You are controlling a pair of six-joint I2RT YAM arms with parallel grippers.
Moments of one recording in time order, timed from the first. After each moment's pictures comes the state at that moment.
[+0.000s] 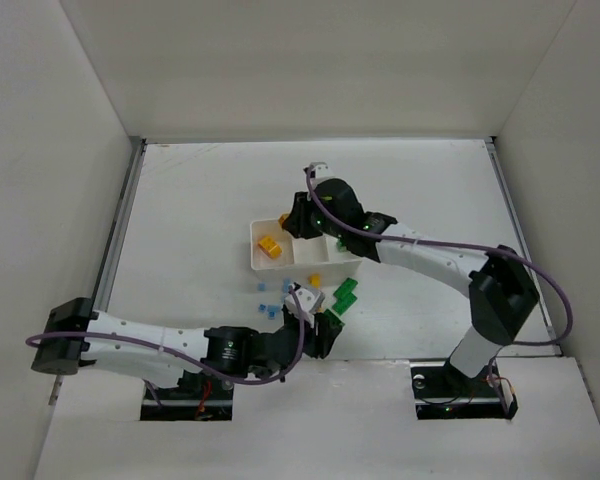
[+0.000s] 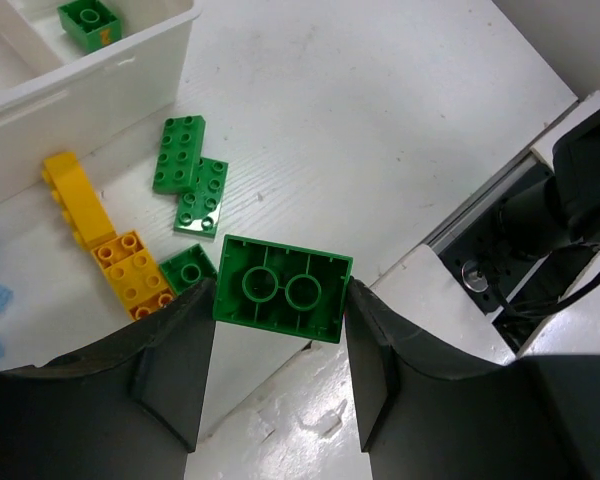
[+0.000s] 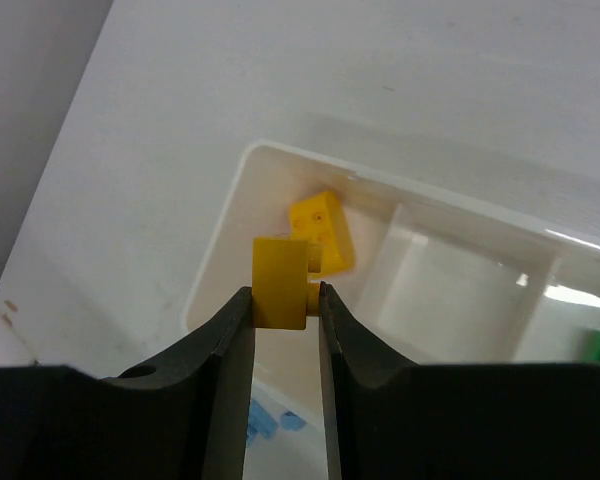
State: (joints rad) left arm -1.61 1.04 0.56 0.04 -0.74 -0.63; right arm 0.82 1.65 1.24 -0.06 0.05 0.51
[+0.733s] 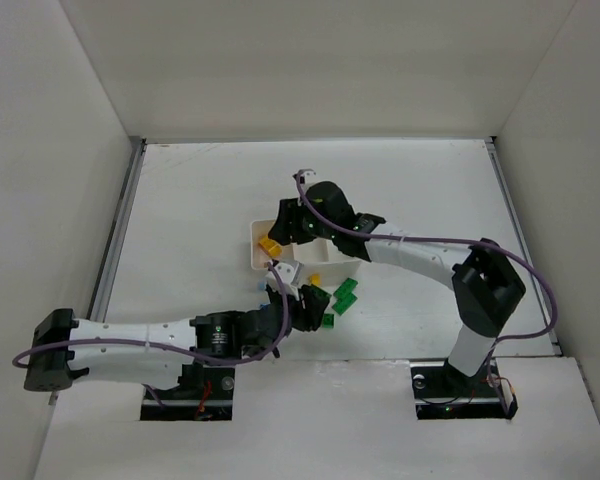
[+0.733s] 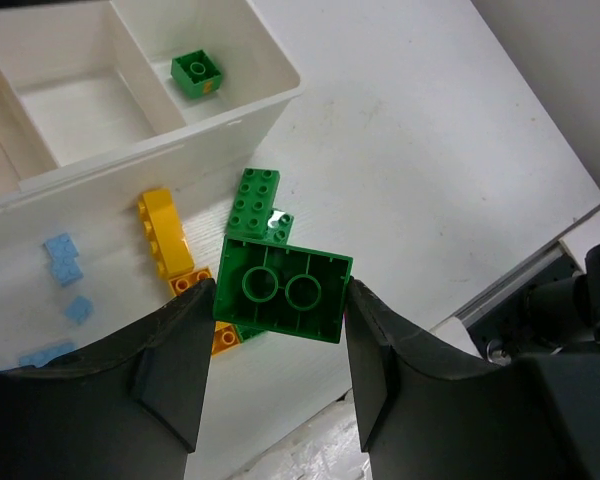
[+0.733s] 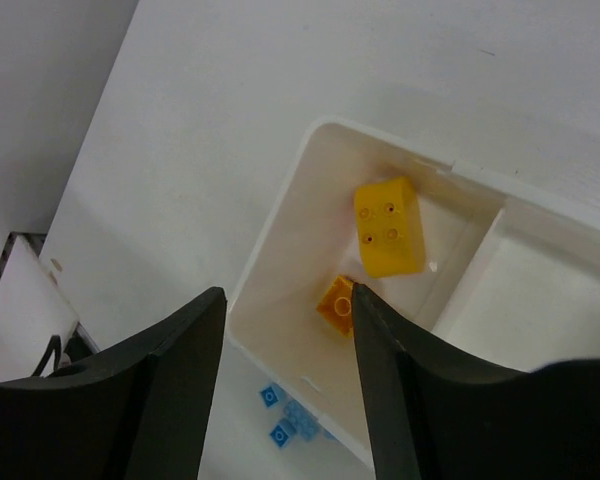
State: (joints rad) left arm -1.44 0.91 0.56 -0.04 -0.75 -0.67; right arm 0.83 1.77 1.32 -0.03 -0.10 0.55
